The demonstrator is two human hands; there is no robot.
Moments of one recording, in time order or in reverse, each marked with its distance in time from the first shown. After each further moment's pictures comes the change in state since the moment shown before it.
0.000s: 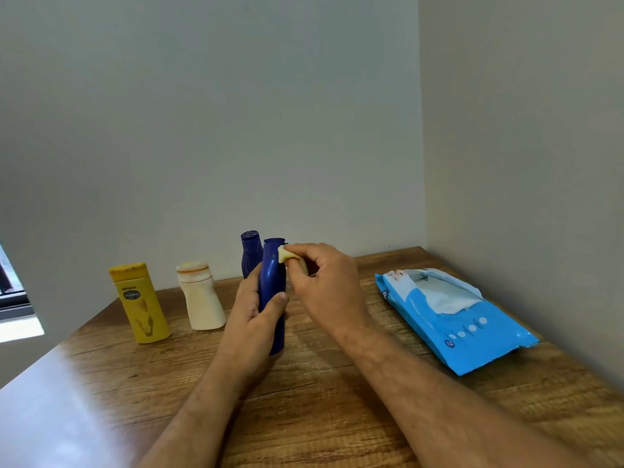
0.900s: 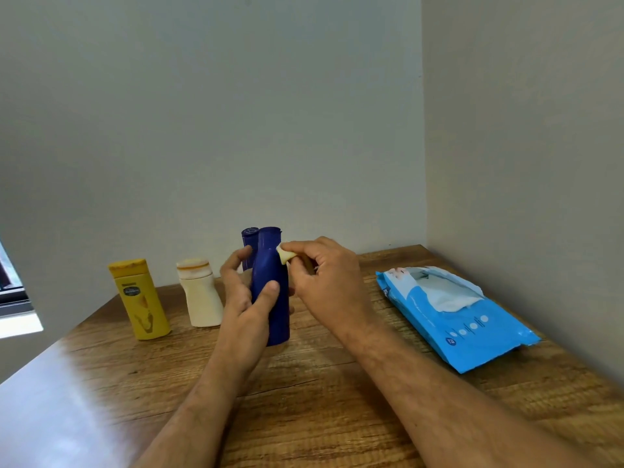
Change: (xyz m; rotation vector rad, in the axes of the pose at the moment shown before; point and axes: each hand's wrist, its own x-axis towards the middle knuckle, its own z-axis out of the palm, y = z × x) left_hand -0.001 0.007 0.001 -0.196 0.028 0.053; right_hand -0.001 -0.002 -0.004 -0.076 -0.050 -0.071
